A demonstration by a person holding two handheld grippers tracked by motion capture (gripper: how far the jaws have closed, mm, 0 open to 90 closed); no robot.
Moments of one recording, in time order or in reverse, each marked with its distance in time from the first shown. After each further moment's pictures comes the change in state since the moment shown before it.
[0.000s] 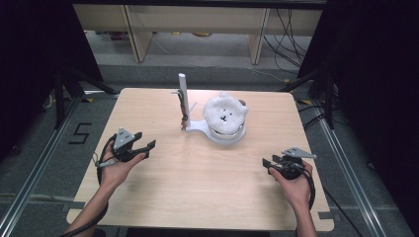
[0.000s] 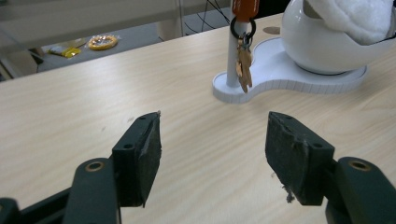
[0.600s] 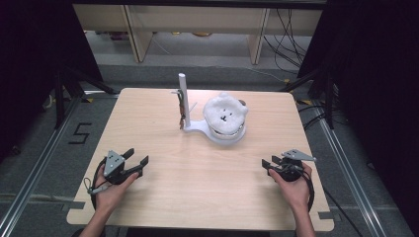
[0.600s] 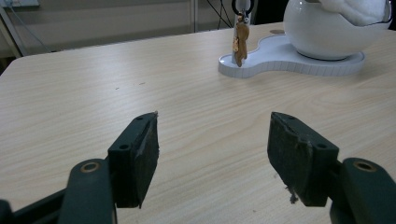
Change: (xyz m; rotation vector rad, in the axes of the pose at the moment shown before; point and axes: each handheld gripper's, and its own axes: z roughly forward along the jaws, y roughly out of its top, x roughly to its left) left arm -0.011 -0.049 -0.028 -0.083 0.046 -0.046; right arm -0.003 -0.007 0.003 -0.037 0.009 -0.018
